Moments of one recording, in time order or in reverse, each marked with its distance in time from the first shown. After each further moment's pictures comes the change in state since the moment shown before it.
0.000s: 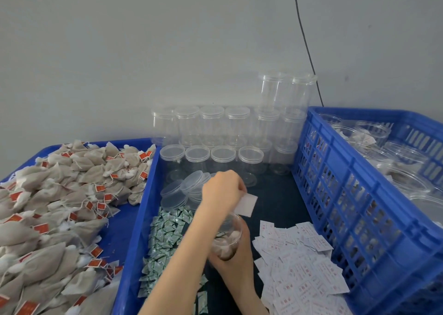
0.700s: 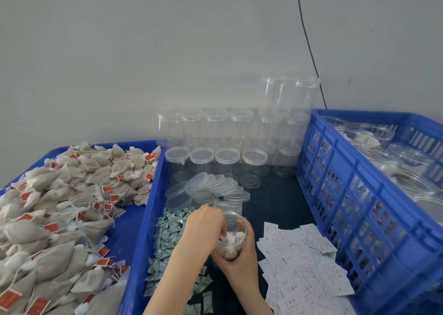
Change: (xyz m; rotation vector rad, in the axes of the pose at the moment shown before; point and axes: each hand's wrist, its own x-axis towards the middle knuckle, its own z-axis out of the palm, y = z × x) left_hand -0.046 -0.042 0.014 0.374 -0.223 -0.002; right_hand -0.001 -0.001 0.001 -0.003 0.031 0.057
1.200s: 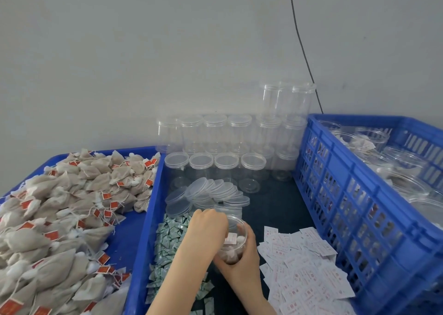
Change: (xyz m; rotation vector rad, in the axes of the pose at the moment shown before) left_hand -0.001 0.002 0.001 0.189 0.081 0.082; right_hand 0.003 -0.005 -0.002 0.037 -0.033 0.012
